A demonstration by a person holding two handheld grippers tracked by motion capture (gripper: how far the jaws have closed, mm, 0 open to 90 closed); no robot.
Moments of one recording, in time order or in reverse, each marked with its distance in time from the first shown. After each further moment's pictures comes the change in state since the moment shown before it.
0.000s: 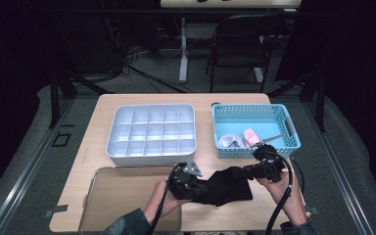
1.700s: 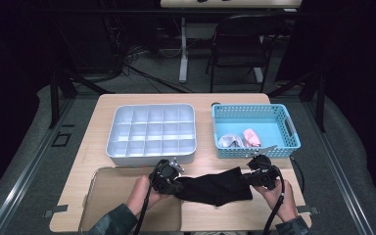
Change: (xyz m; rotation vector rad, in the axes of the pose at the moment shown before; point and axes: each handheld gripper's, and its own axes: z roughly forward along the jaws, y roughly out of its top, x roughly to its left) left arm 0.039 -0.024 -0.010 0.162 0.108 -0.085; right arm -0.012 -0.024 0.040 0.011 -0.065 -0.042
